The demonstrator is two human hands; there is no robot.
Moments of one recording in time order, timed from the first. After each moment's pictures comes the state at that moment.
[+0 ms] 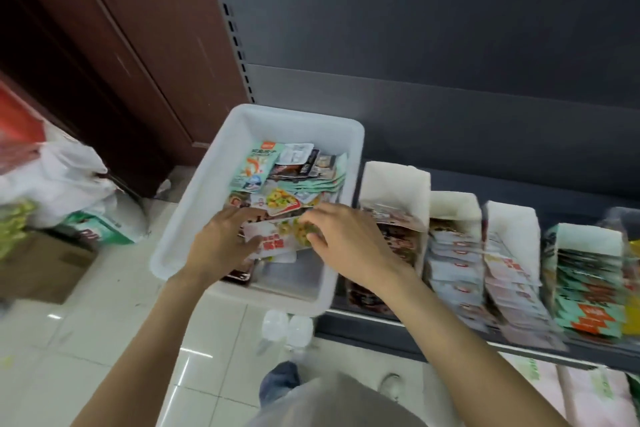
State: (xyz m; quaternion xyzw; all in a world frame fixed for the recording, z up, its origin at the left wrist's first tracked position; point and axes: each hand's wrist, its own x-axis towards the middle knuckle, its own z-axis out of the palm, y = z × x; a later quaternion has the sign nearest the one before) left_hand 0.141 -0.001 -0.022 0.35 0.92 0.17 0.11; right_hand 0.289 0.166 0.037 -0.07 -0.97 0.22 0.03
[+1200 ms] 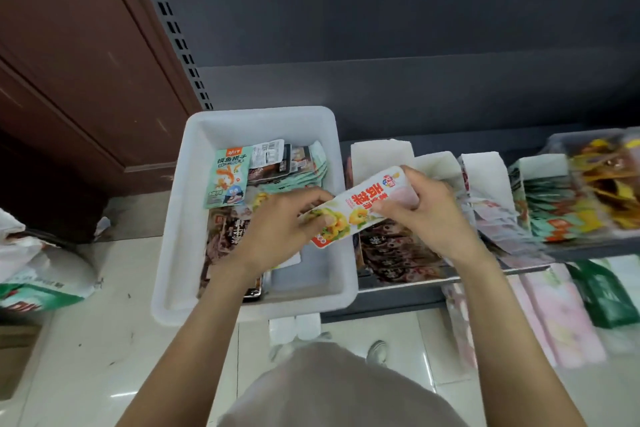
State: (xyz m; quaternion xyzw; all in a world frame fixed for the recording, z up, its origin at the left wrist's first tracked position) left_hand 0.147 0.056 0.029 0.57 0.70 0.35 0.24; right_hand 0.336 0.176 0.057 -0.35 -0.76 0.52 0.19
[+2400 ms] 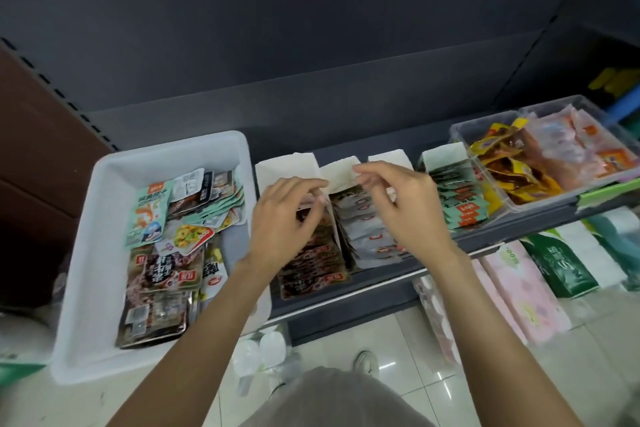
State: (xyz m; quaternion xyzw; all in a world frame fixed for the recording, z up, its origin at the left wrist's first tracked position) left_hand 0.250 0.153 0.007 0.65 0.66 0.38 0.00; right_hand 0.431 0.227 0.053 -0.34 -0.84 0.23 0.36
